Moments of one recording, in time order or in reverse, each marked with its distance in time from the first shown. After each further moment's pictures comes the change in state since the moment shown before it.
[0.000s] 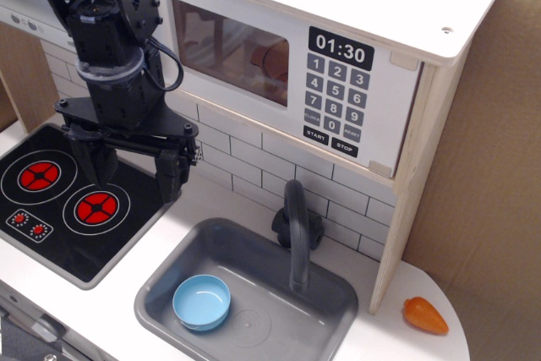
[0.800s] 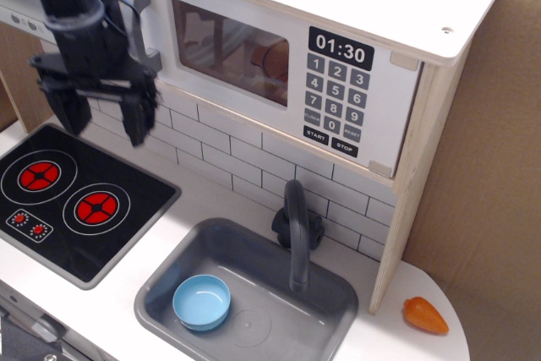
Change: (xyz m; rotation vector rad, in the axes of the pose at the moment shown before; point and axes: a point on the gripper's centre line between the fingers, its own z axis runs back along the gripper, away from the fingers) arm 0.051 0.048 0.000 -0.026 -0.030 0.007
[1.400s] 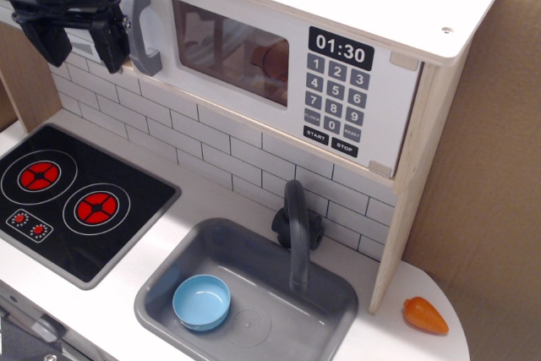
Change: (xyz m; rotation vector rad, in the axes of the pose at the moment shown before) arm 0.044 0.029 0.030 -0.050 -0.126 -0.022
